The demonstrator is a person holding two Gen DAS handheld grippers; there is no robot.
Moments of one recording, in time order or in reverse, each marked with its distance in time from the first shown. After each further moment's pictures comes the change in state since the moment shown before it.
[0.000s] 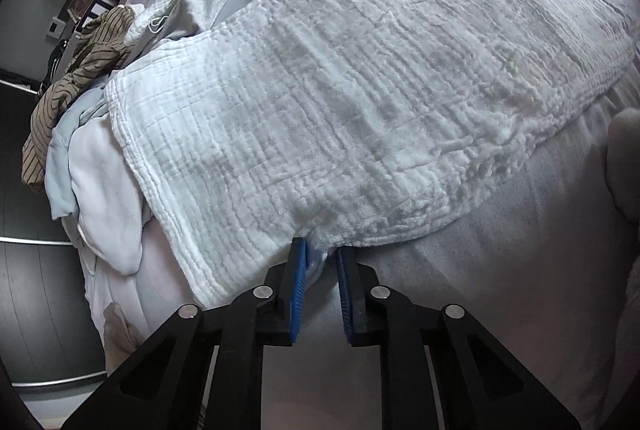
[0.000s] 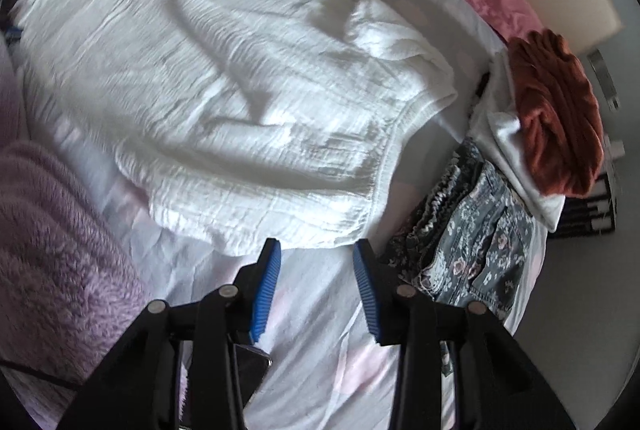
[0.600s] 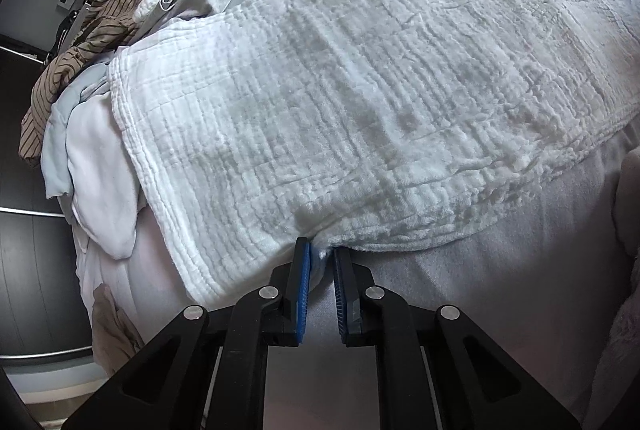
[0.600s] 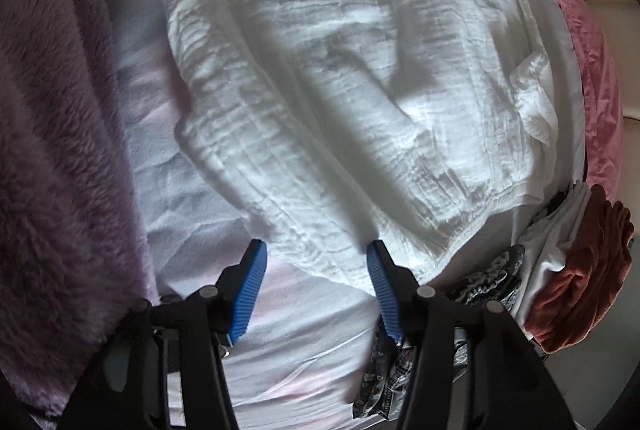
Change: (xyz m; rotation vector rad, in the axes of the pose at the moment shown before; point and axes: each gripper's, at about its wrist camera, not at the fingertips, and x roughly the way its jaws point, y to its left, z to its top) left arm 0.008 0.005 0.009 -0.058 0.043 0.016; right arm 0.066 0.067 0.019 -0.528 0.175 -0.036
